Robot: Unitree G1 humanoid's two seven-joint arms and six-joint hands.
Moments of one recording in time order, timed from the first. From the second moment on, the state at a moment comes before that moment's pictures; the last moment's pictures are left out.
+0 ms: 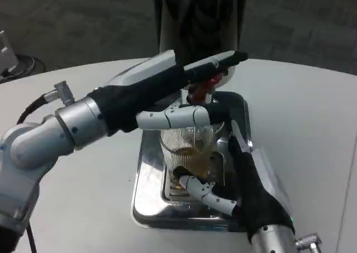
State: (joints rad) left arm -0.80 0.59 -0.14 0.26 0.05 -0.40 -0.65; right arm -0.18 0.06 0.33 -0.26 -0.57 0.37 -0.14
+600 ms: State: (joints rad) left arm -0.82 0.59 -0.14 0.27 0.06 -0.39 -0.66; right arm -0.28 0.07 0.32 -0.14 -0.50 0.34 -0.17
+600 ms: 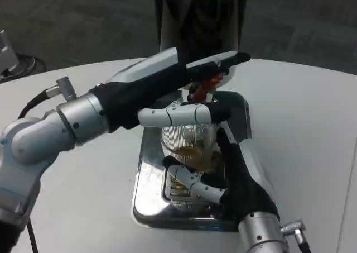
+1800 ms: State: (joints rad) left arm -0.92 0.58 -0.20 0.43 0.06 -0.47 -0.66; right arm -0.38 0.09 0.24 0.03 -0.44 0.21 -0.22
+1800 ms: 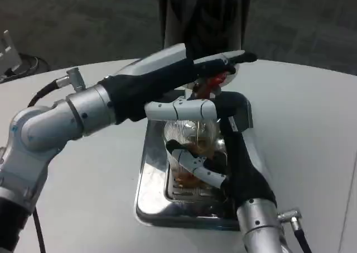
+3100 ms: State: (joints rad) left arm -0.98 0.55 -0.22 0.55 0.08 -0.54 -0.66; right arm -0.40 0.09 0.22 0.13 -0.39 0.16 -0.25
